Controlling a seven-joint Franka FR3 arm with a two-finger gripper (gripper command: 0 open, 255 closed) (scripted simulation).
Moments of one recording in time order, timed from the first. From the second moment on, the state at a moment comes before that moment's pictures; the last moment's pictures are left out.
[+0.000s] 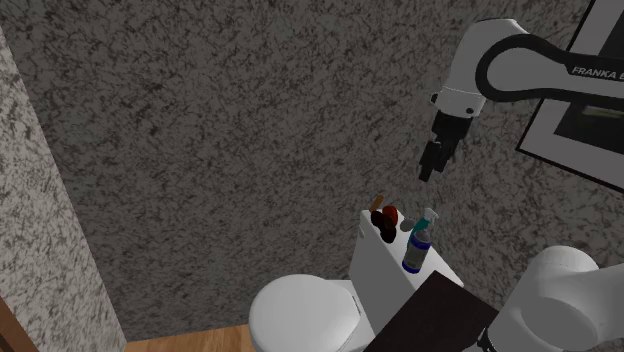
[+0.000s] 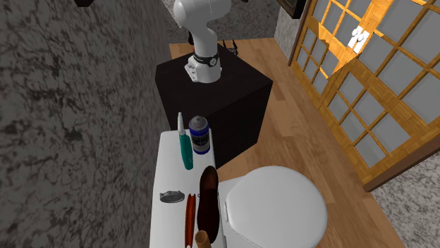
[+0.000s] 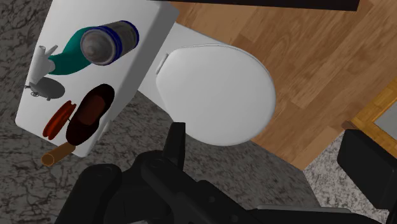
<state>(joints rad) -0.01 -0.80 -0.02 -2.33 -0.03 1.57 -0.04</state>
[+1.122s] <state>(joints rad) -0.09 -0.48 -0.19 -2.47 -0.12 2.06 -0.14</state>
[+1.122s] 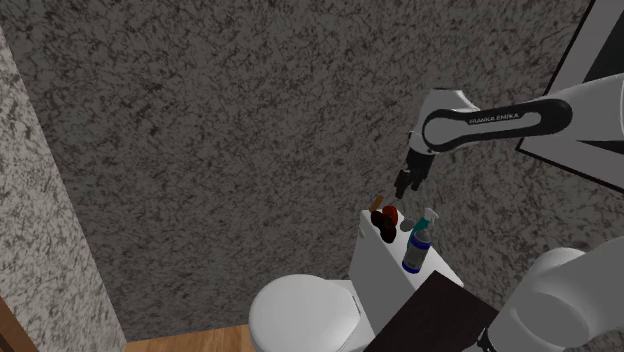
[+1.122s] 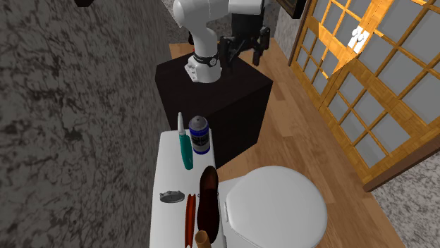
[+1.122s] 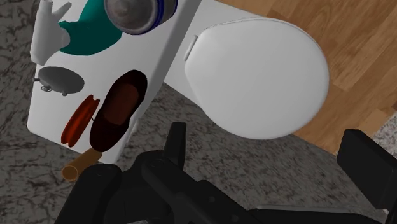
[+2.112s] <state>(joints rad) -0.14 0.06 -0.33 -2.30 0.00 2.46 -0.32</state>
